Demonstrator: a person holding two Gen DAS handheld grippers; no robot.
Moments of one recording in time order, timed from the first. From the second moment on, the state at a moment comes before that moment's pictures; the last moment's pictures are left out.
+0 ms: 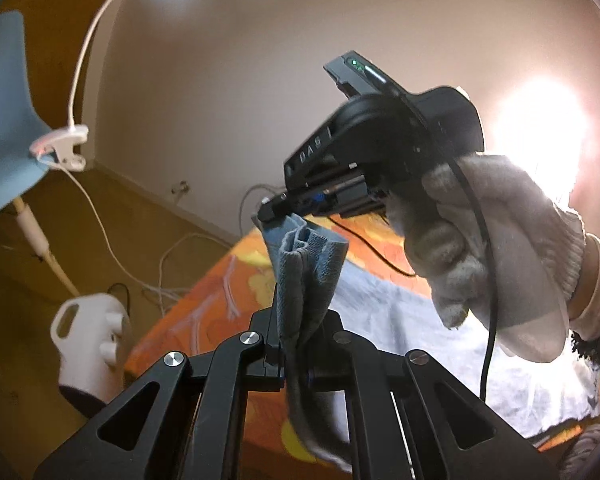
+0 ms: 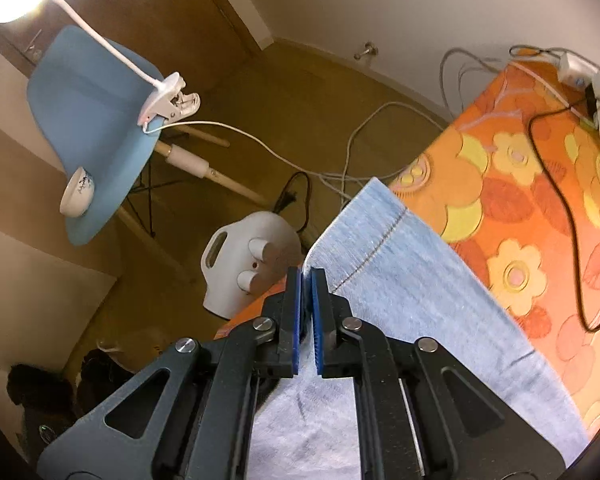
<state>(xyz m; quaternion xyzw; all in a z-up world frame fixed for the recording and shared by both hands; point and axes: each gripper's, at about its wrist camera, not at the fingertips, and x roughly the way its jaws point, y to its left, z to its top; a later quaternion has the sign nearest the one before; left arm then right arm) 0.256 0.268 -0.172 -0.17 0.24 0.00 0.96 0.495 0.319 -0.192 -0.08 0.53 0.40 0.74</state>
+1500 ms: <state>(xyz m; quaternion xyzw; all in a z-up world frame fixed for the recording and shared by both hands) 0.228 -0.037 -0.132 -0.07 0.26 -0.27 0.93 0.443 -0.130 -0.125 0.10 0.48 0.26 0.83</state>
